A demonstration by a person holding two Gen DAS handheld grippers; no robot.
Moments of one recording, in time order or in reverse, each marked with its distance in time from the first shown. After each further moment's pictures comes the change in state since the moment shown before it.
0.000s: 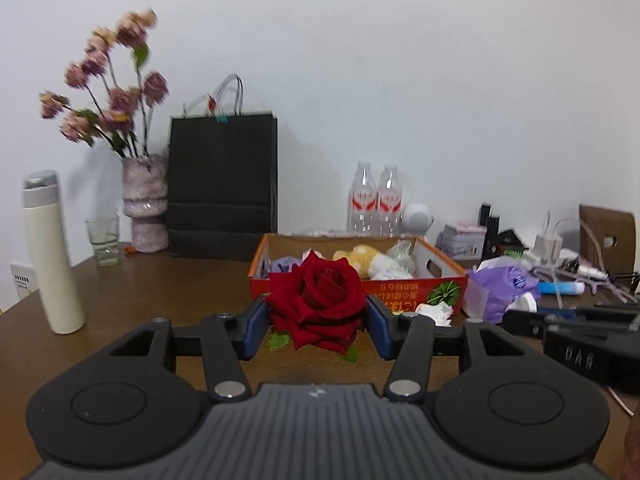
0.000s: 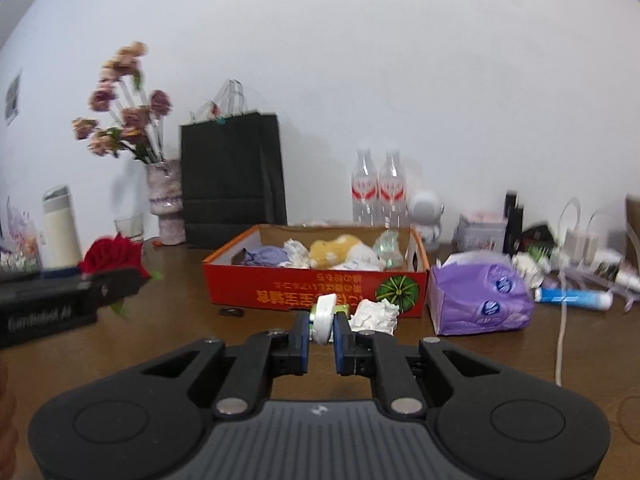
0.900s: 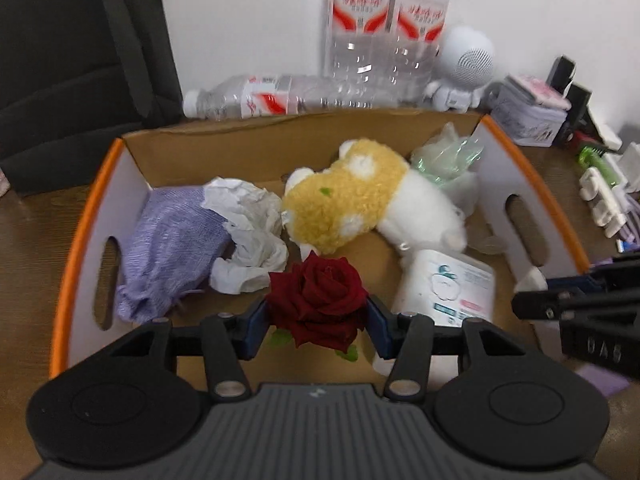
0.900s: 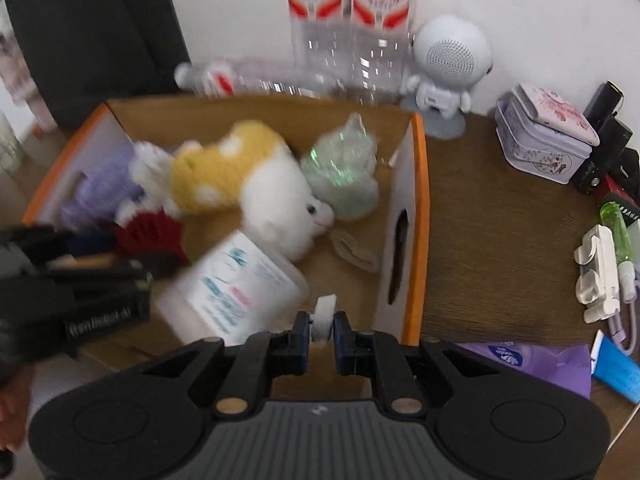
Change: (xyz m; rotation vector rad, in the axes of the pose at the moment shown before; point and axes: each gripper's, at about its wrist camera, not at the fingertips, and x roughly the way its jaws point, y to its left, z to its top) left arm 0.381 -0.027 0.059 0.051 0.684 -0.104; right arm 0.336 -0.089 0.111 -0.049 0.759 -0.064
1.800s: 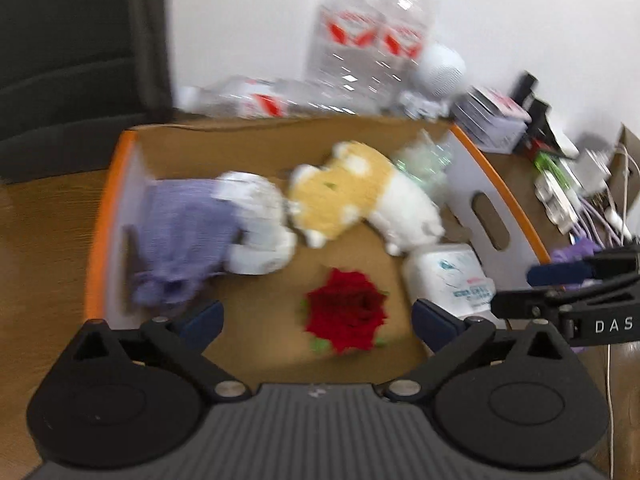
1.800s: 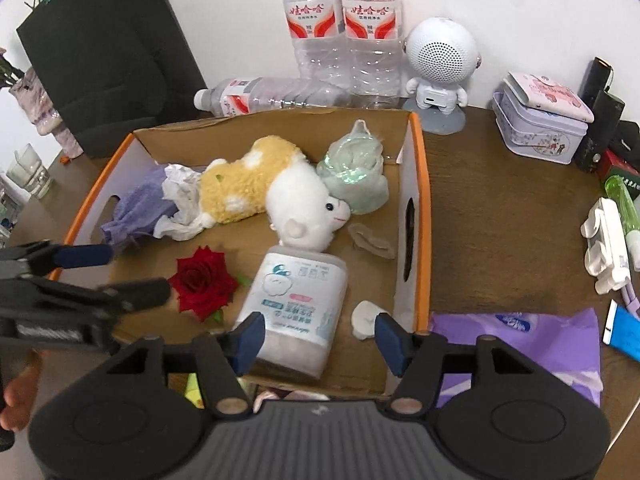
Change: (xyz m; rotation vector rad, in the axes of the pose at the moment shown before) left arm -0.054 0.043 -0.015 -0.030 -0.018 -0.117; right arm -0.036 -0.009 -0.016 0.091 -0.052 0.131
